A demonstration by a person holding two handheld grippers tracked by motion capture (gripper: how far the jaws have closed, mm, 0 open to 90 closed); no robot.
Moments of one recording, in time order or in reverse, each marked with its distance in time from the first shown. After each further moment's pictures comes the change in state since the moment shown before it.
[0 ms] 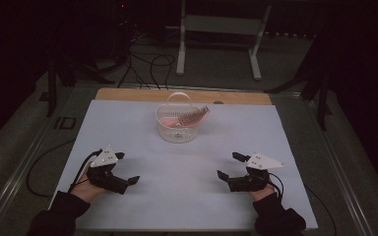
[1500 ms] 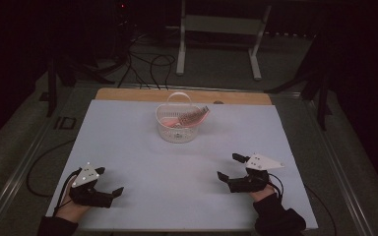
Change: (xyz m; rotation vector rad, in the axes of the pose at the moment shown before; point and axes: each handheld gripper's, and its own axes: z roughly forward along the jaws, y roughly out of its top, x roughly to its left) left arm -0.004 -0.056 -0.021 -0.020 0.127 -0.112; right arm -0.001 -0.004 0.001 0.017 0.003 -0.013
